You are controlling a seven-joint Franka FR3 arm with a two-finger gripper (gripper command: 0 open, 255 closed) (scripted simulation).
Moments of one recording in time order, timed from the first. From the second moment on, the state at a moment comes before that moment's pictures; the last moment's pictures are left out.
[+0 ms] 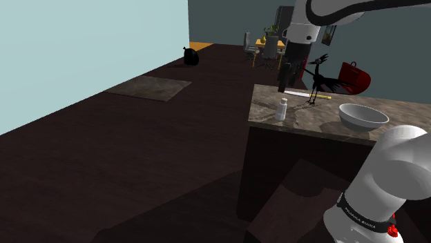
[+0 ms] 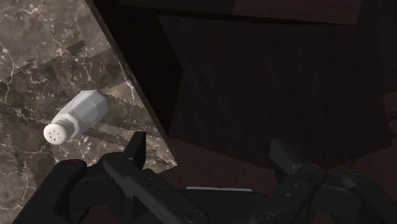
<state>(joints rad) -0.05 -0.66 -0.12 -2.37 -0.08 1.76 -0.14</state>
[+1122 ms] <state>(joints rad) -0.13 -0.27 -0.35 -2.29 -0.18 2.06 -0.40</state>
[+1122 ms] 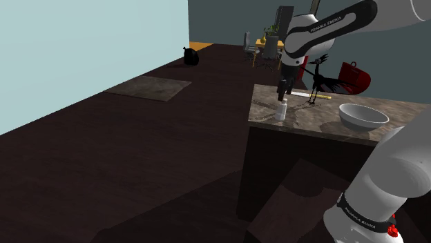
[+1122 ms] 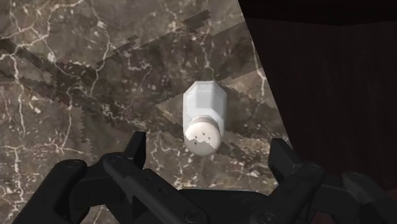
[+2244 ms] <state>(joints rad) -0.13 -0.23 -0.36 -2.33 -0.18 2.13 -0.41</state>
